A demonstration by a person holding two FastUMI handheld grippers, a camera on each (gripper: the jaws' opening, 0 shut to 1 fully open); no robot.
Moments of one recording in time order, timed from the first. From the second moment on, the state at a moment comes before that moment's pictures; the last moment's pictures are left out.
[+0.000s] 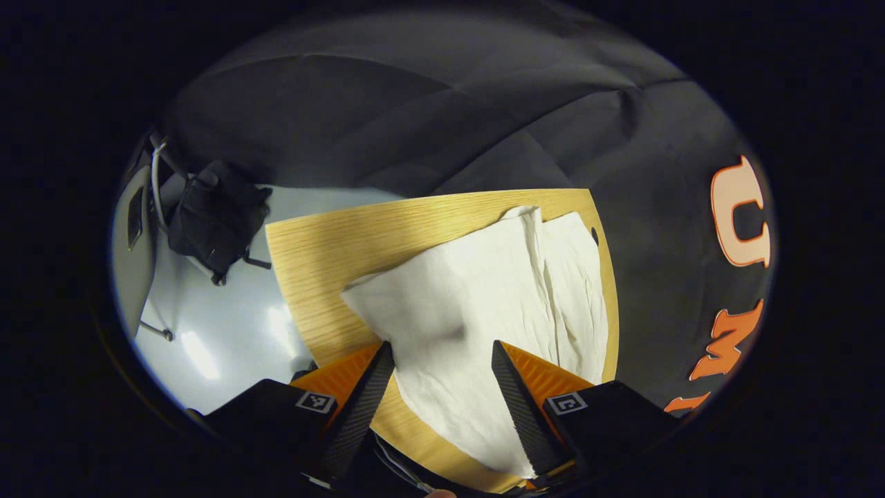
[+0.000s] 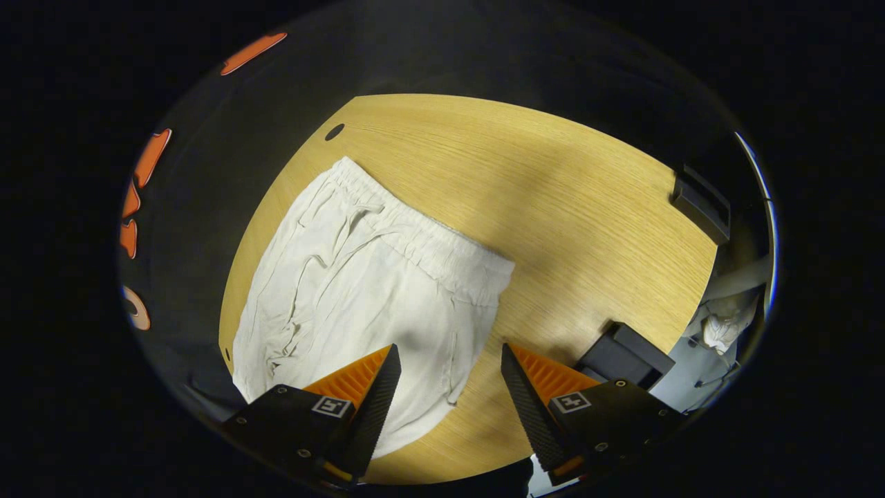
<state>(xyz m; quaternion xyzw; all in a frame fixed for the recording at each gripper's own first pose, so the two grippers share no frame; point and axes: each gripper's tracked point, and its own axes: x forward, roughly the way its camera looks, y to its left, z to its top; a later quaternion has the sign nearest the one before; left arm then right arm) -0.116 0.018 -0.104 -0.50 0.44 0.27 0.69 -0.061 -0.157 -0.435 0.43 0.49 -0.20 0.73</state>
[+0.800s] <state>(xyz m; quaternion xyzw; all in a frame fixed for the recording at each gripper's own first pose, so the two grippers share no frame) -0.075 0.016 -0.129 -0.53 0.40 0.27 0.70 -0.049 -0.175 -0.459 0.49 0.43 -0.22 0.72</state>
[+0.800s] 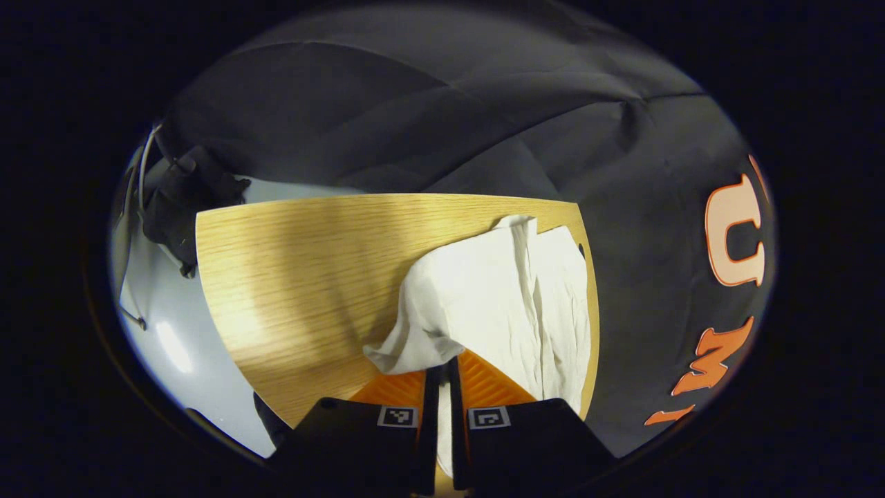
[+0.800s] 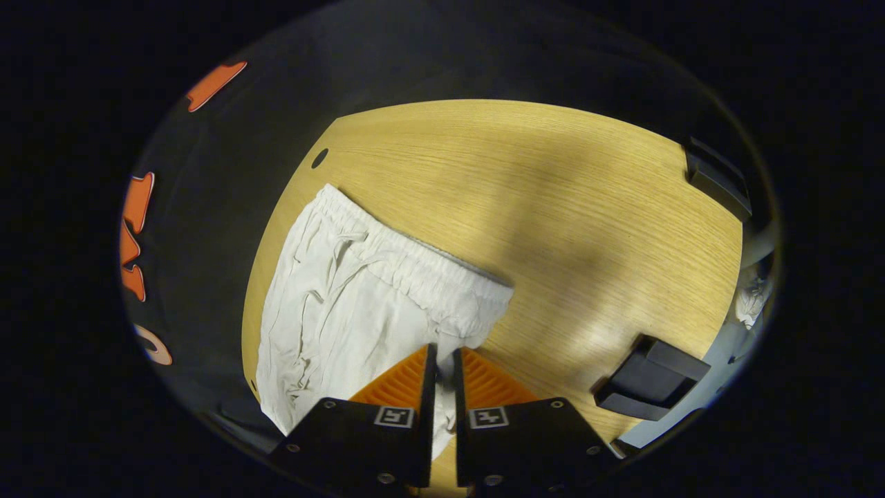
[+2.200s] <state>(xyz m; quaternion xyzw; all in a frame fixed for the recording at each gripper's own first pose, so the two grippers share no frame) 0.129 0.001 -0.043 -0.31 0.45 0.01 0.84 0.035 -0.185 -0.353 0.54 0.31 -0.22 0.75</state>
